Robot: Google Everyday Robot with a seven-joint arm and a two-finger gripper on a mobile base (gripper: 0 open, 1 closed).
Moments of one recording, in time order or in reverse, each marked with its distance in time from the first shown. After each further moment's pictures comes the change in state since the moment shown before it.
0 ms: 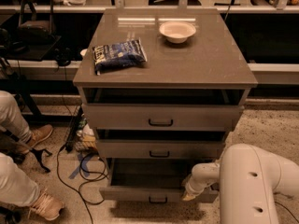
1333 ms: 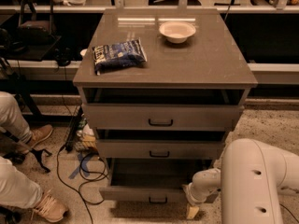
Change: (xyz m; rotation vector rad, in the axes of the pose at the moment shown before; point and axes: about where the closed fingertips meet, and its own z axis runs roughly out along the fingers) arm 0.000 0.058 -0.014 -0.077 0.032 -0.055
